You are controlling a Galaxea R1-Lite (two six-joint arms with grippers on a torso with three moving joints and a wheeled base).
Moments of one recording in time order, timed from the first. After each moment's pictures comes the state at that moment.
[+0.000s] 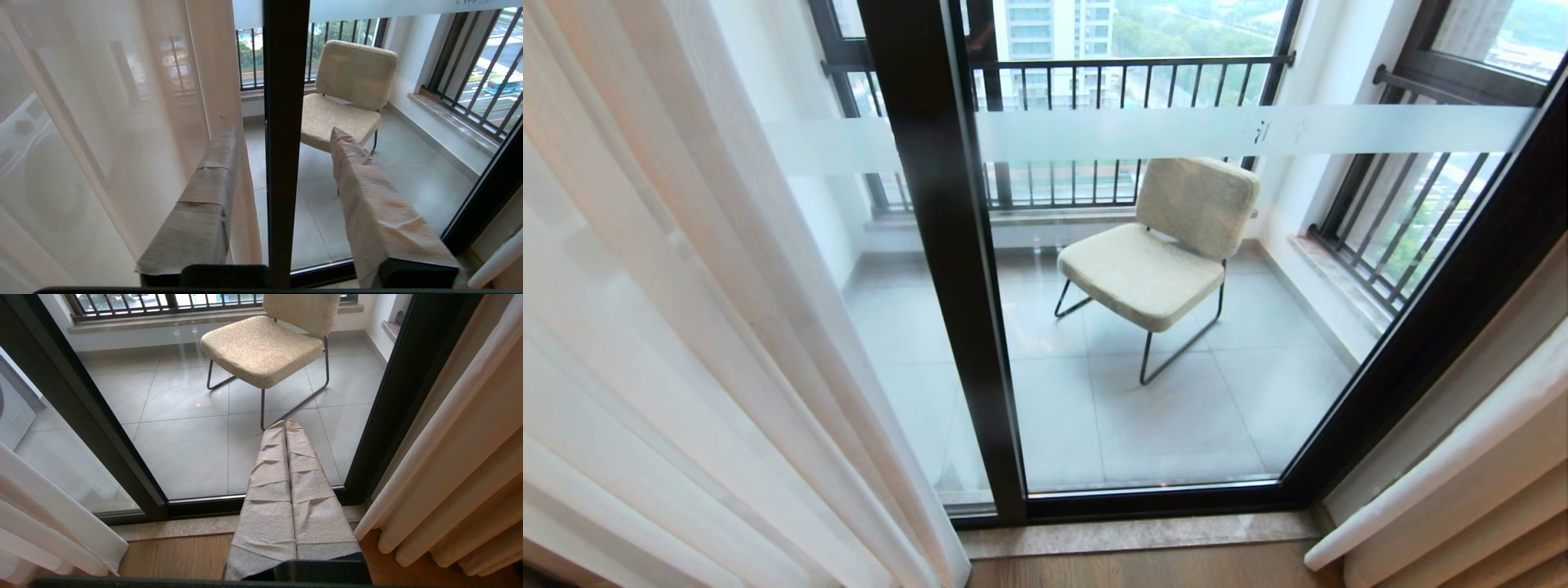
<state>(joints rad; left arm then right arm) 0.00 0.26 -0.46 0.02 -0.16 0.00 0.01 0.00 0.00 0.00 -0.04 0.04</state>
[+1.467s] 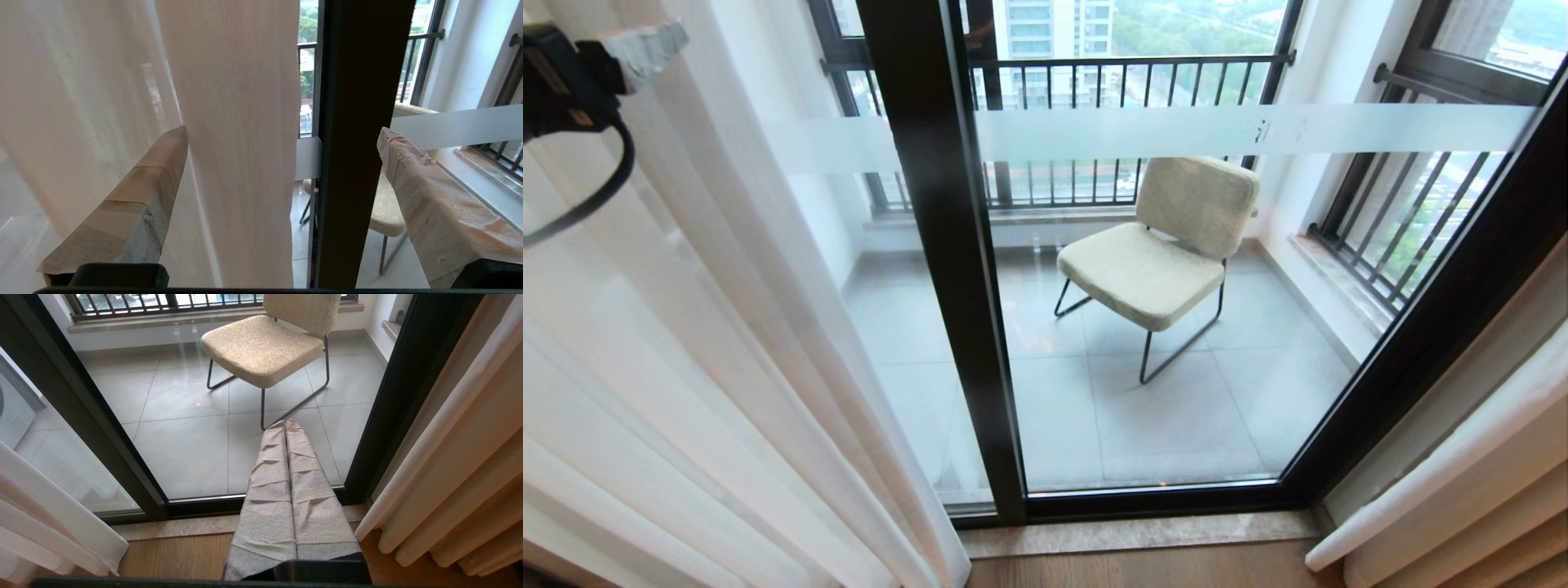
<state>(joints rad) 0.00 1.29 -1.02 -0.58 -0.09 0.01 0.01 0.00 0.00 0.00 -0.04 0.04</state>
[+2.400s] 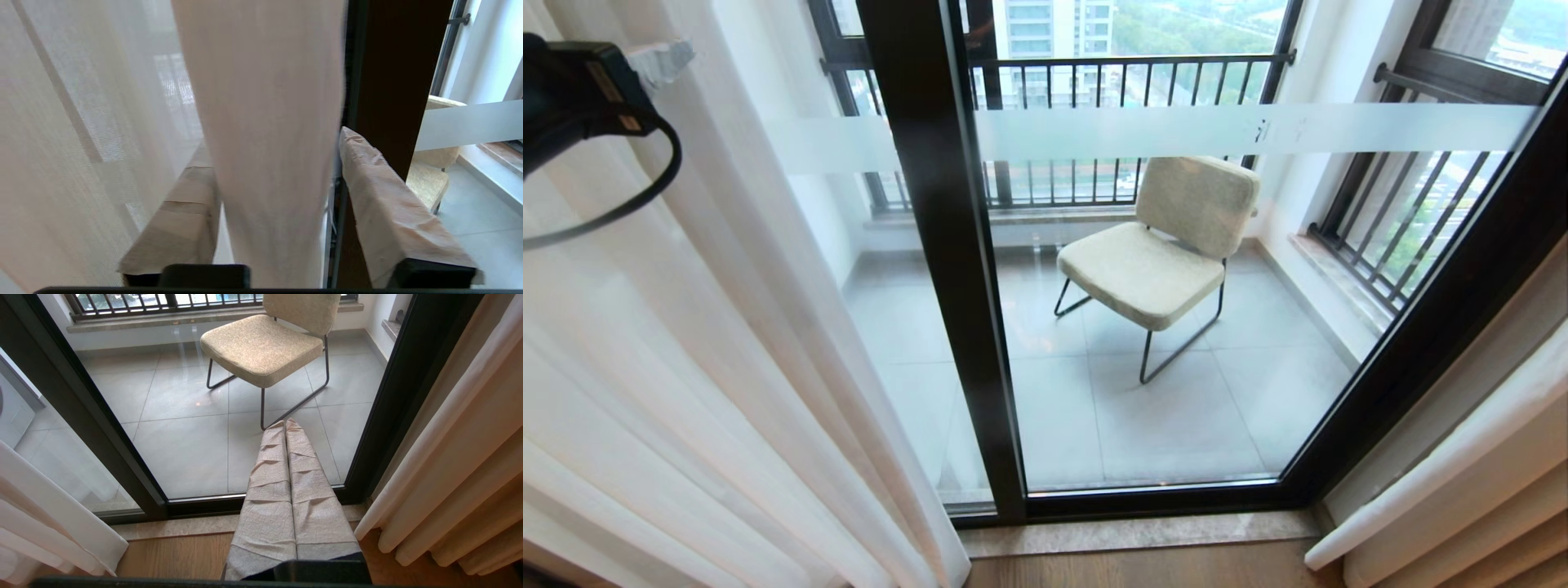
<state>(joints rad) 0.01 1.38 -1.06 -0.60 -0.06 0.04 0.01 0.00 0.00 0.00 -0.04 0.04</state>
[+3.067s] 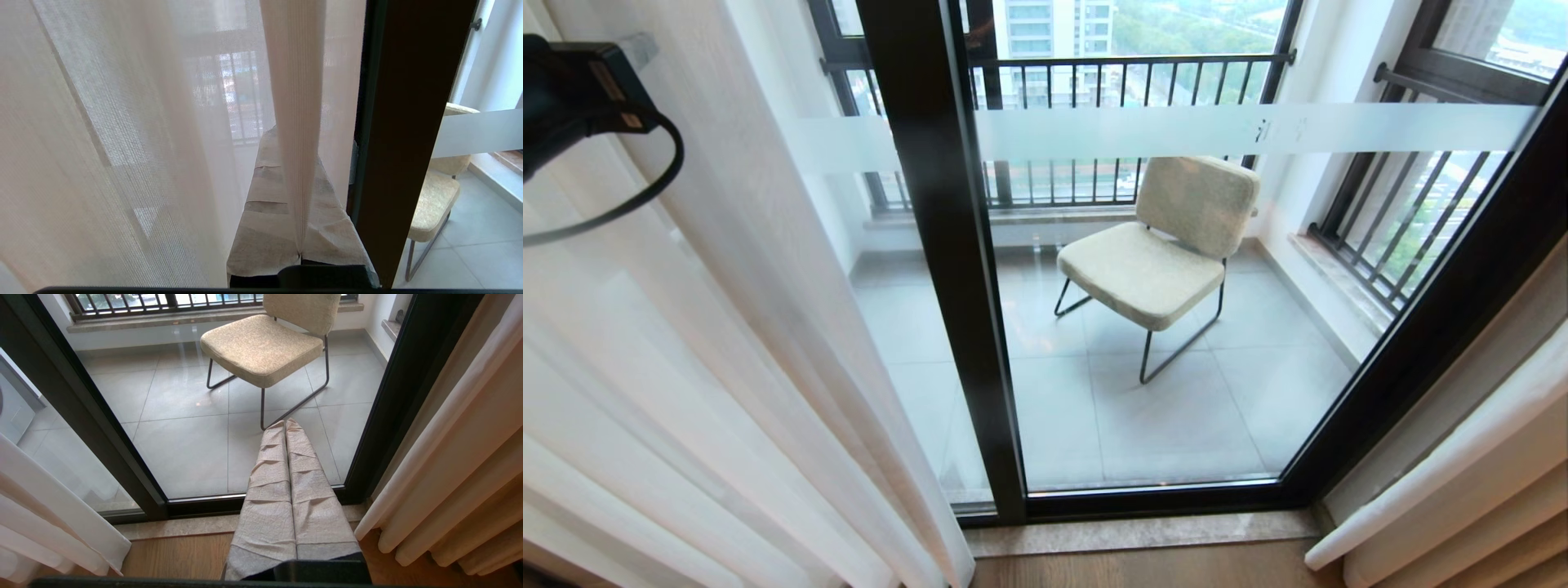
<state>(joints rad) 0.03 1.40 -1.06 -0.65 -0.06 0.04 0.01 0.00 0.00 0.00 -0.04 0.04</state>
